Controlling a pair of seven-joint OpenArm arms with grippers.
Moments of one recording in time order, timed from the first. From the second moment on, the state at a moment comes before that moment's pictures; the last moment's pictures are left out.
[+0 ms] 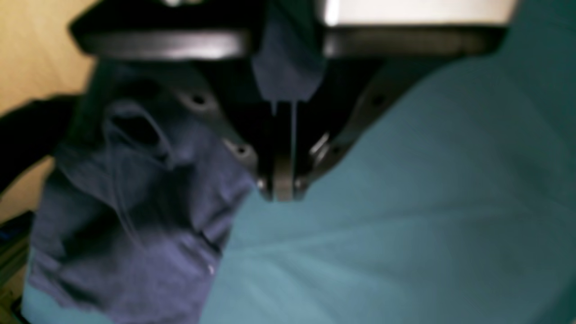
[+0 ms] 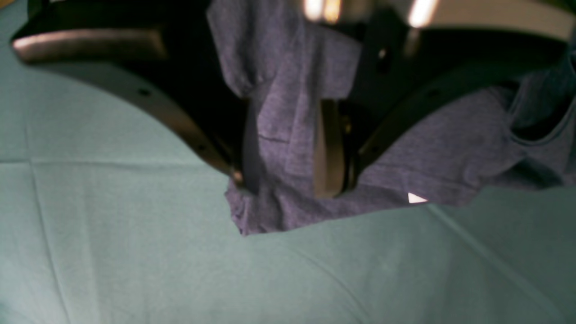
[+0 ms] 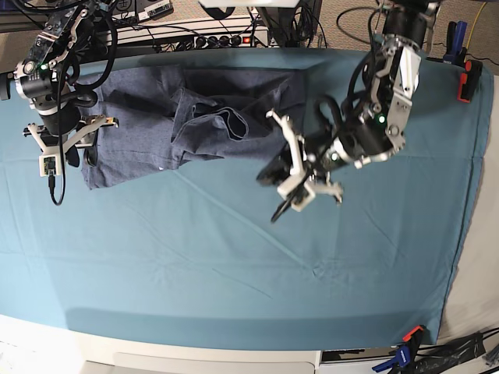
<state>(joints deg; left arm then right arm) 0.3 -11.1 15.8 109.6 -27.4 -28.8 49.6 -13.7 12.1 35.6 119.3 20.6 28.2 -58.3</state>
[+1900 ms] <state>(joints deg) 9.3 -10.7 22.7 109.6 -18.4 -23.7 55.3 -13.7 12.1 35.6 119.3 22.1 28.2 -58.3</state>
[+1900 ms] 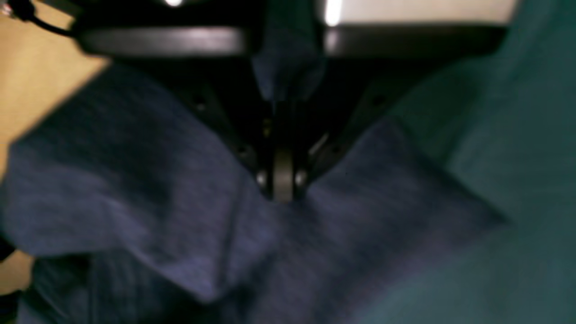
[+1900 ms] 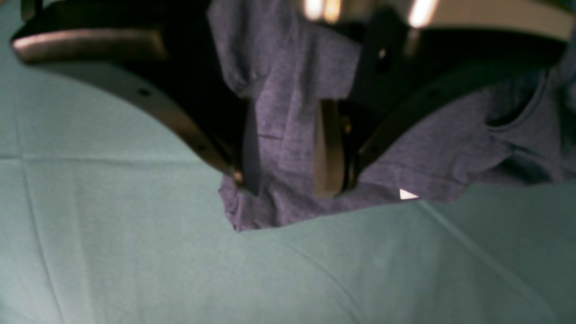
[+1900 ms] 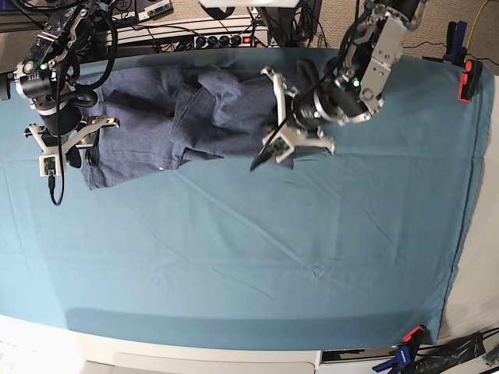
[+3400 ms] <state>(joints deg) 18.7 -4.3 23.9 108.7 -19.4 -23.9 48.7 -13.7 12.1 35.6 119.3 22.2 28.2 -58.2</state>
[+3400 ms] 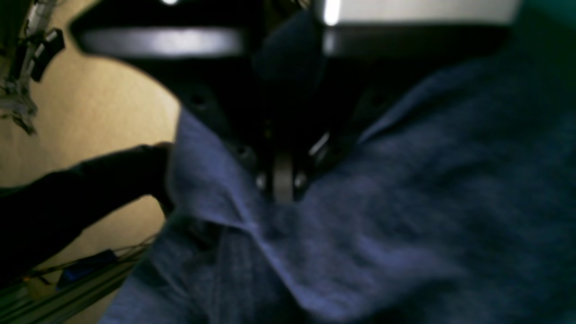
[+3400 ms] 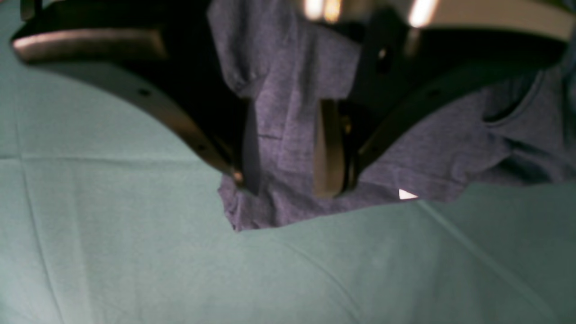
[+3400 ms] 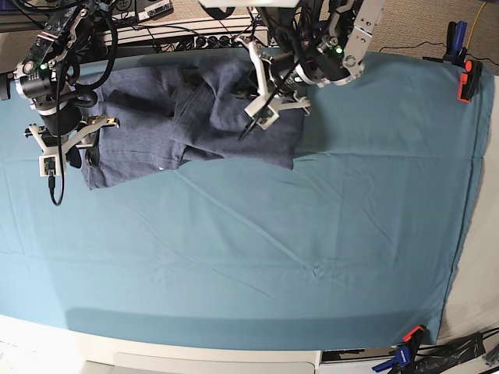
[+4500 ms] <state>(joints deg) -2.4 -1.7 36.4 90.0 -11.1 -23.0 40.6 -13.7 12.1 35.6 119.3 22.2 28.2 -58.0</state>
